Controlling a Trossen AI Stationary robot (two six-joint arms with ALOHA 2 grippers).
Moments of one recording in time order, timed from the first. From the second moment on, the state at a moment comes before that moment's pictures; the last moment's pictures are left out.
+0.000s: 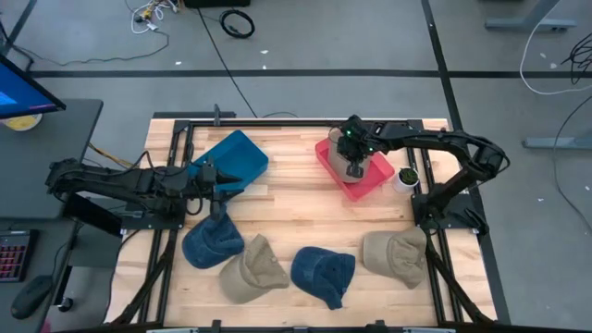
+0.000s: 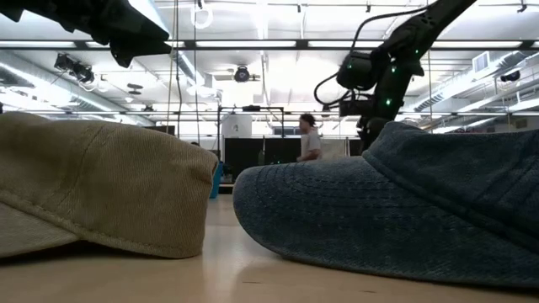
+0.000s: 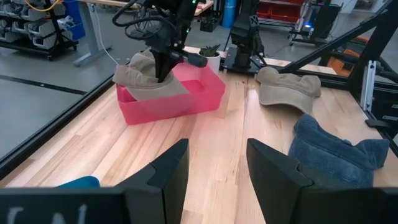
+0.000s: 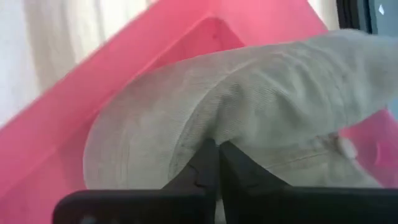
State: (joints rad) left arm -0.12 0.63 0.49 -0.13 -0.33 -0.17; right arm -0.55 1.54 0.95 -0.56 0.02 -0.46
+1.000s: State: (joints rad) left arm -0.12 0.63 0.49 -0.13 -0.33 -0.17; right arm -0.48 1.51 0.98 -0.67 0.10 -1.27
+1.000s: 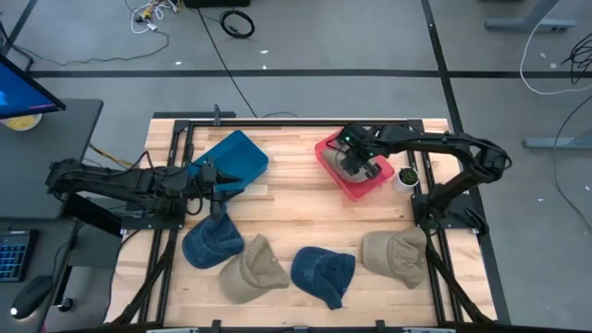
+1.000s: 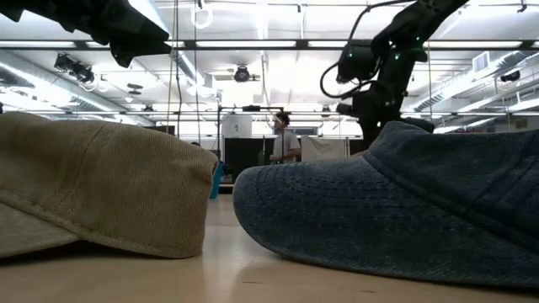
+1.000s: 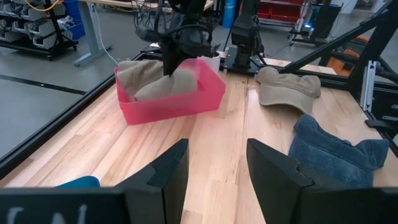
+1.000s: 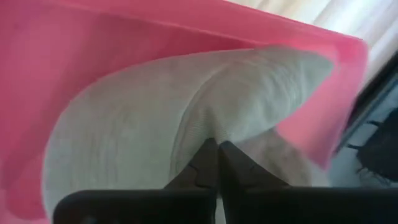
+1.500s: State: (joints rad) left arm -0.12 0.63 0.49 -0.13 -0.33 -0.17; right arm -0.47 1.53 0.98 -0.67 0.17 -0.85
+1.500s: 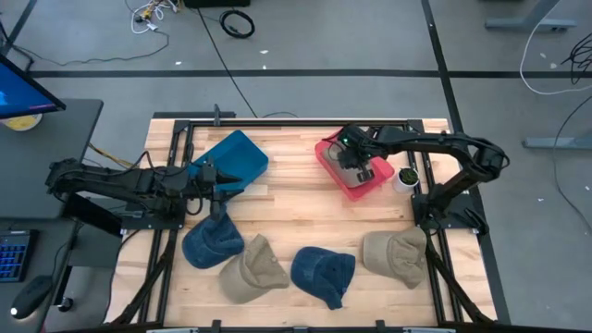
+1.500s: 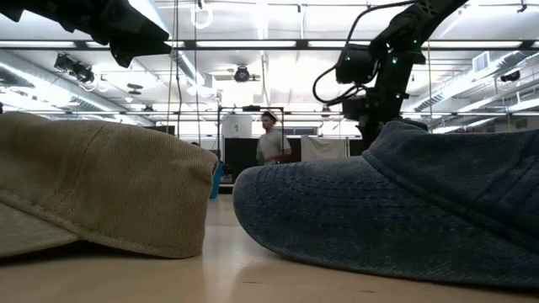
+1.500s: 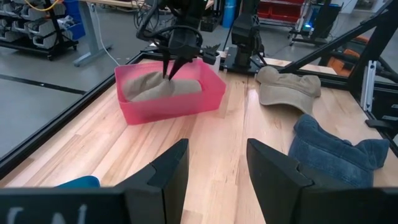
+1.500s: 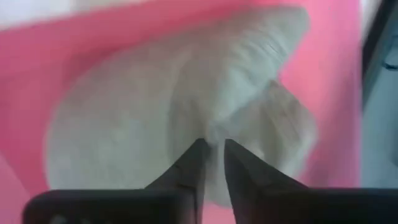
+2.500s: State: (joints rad) left arm -0.20 1.08 0.74 -0.27 -0.03 -0.04; right arm 0.05 1.42 1.36 -1.21 -0.09 0.00
